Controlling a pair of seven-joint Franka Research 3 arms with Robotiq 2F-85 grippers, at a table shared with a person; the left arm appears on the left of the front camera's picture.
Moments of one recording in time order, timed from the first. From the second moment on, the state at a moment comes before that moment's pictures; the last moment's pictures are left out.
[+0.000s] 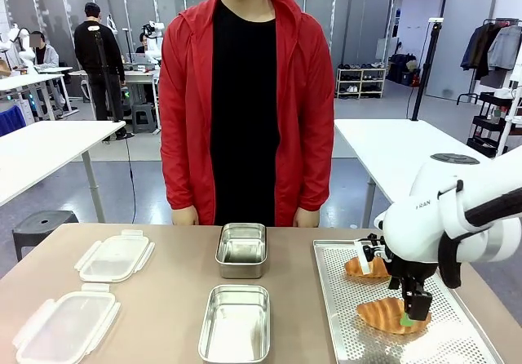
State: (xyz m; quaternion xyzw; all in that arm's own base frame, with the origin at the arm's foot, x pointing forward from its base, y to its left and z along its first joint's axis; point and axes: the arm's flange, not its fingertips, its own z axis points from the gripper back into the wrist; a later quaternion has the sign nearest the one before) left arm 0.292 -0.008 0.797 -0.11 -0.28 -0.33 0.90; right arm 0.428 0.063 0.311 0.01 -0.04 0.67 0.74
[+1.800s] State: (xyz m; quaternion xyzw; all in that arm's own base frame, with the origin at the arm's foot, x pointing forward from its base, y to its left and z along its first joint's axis) left arm 0.292 -0.008 0.797 -0.11 -0.28 -0.33 0.90; right arm 0.418 0.120 0.375 0.04 0.00 0.66 0.75
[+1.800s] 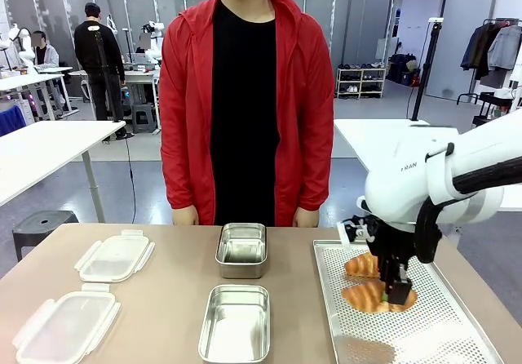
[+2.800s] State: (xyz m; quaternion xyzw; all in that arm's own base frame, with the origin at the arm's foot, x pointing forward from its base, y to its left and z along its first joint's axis) left arm 0.292 -0.008 0.797 -0.11 -0.28 -0.33 0.90; right arm 0.376 0.374 0.415 0.04 -0.04 0.67 0.74
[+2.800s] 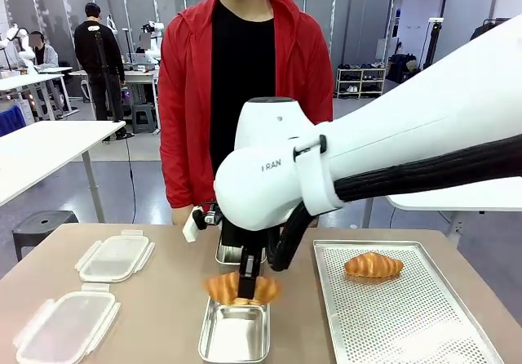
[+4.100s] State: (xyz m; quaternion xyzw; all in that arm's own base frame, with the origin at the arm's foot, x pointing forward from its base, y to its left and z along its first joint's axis) left arm 0.292 -0.008 0.797 -0.11 -0.28 -0.33 0.90; right arm 0.380 0.374 0.379 0.08 -0.06 0.34 0.94
